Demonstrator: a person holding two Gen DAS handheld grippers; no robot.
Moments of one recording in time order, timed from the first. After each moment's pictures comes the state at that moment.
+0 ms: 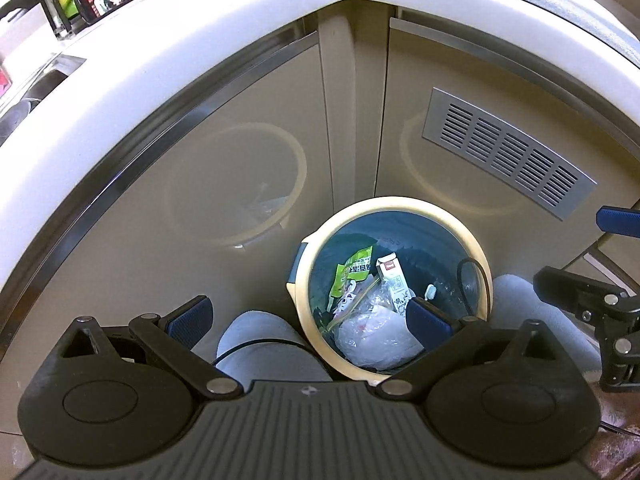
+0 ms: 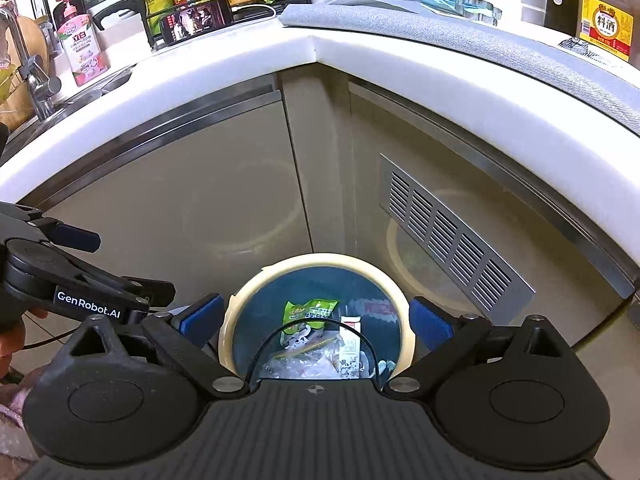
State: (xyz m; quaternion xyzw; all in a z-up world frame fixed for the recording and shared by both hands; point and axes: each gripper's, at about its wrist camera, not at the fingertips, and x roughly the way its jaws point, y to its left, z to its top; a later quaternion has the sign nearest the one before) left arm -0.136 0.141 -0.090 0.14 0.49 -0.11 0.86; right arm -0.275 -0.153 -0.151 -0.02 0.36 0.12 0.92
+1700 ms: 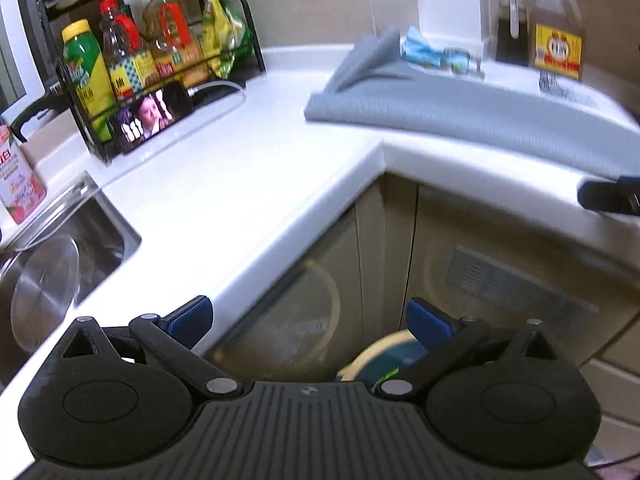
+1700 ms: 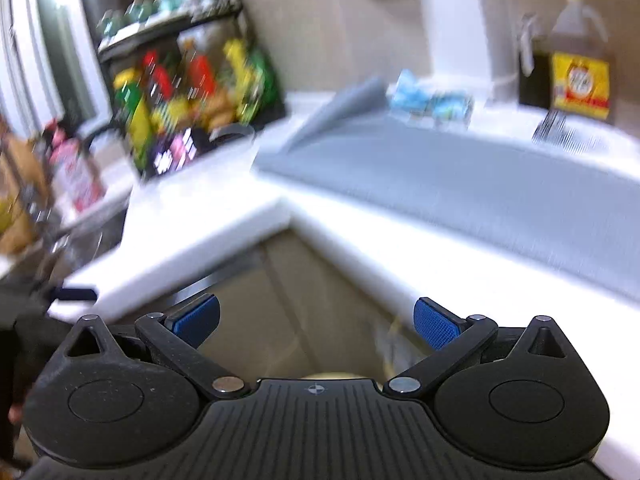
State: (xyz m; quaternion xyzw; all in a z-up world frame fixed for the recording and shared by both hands) left arm -0.086 0.134 0.012 0.14 0.35 -0.10 0.92; right arm -0.220 -0.201 -0.043 0.06 0.24 0.11 0.96
